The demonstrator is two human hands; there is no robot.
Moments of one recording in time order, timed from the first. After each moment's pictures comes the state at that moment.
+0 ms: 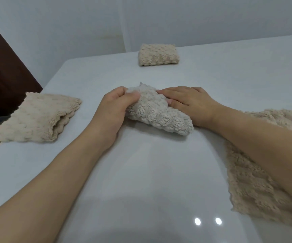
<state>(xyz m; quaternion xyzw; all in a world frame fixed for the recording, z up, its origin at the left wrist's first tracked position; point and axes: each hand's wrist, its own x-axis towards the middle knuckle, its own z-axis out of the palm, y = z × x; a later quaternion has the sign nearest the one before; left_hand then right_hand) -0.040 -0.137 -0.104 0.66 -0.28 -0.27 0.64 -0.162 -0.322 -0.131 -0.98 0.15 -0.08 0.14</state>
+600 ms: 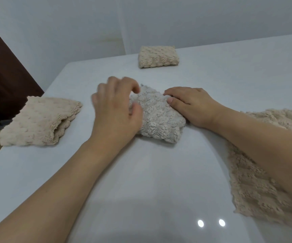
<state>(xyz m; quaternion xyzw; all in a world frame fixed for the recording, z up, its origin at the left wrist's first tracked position) -0.050 -0.130 -0.107 0.80 -0.48 0.18 0.32 -0.161 -0.318 -0.130 -0.96 0.17 -0.15 0.17</state>
